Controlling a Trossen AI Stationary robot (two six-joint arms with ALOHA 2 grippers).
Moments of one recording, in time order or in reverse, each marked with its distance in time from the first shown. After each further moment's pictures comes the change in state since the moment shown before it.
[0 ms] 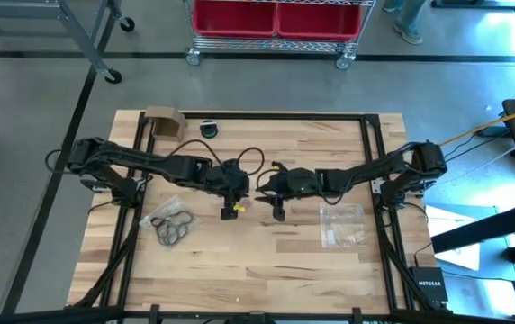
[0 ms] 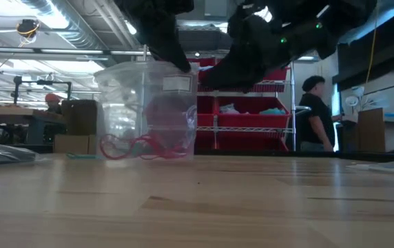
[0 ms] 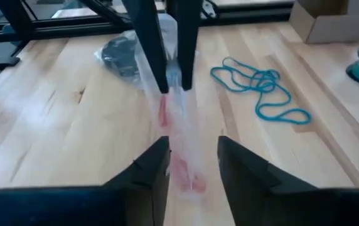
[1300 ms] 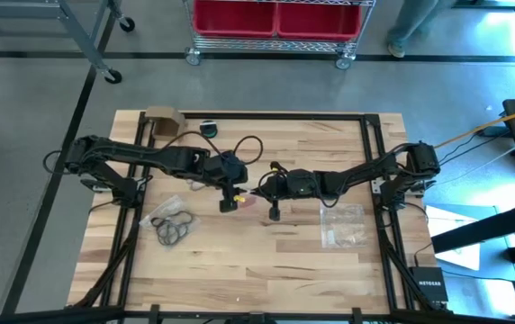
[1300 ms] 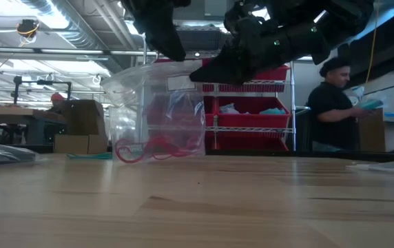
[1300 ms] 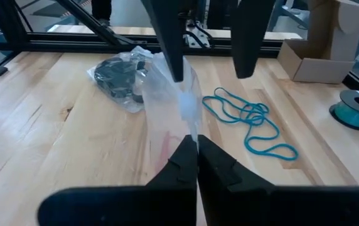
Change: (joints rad) left arm 0.042 -0.025 0.088 -0.141 -0.002 -0.036; right arm 0.000 0.065 -0.001 0.180 0.044 -0.119
